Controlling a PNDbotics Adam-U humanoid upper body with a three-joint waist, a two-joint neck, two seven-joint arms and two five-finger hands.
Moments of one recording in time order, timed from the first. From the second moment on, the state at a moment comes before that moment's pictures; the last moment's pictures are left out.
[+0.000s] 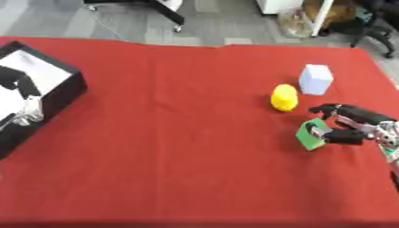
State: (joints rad) left arm -0.15 0.18 -0.04 -1.98 -0.86 -0.29 0.33; right arm -0.37 -0.60 0.01 -1.20 0.83 -0.40 0.39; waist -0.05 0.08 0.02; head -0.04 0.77
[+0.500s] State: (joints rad) left arm -0.15 0.18 -0.04 -1.98 -0.87 -0.29 0.33; right arm -0.37 -0.60 0.01 -1.21 0.85 -0.40 0.39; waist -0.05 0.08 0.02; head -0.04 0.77
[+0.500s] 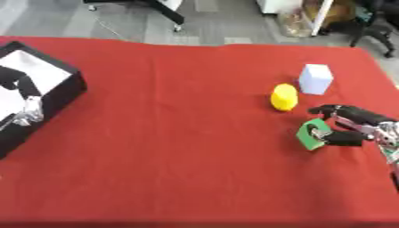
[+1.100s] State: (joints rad) left arm -0.15 0.18 -0.04 -1.98 -0.87 -0.29 0.33; right arm -0.37 -0.59 0.01 -1.21 0.88 -0.42 0.39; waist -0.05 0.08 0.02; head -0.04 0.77
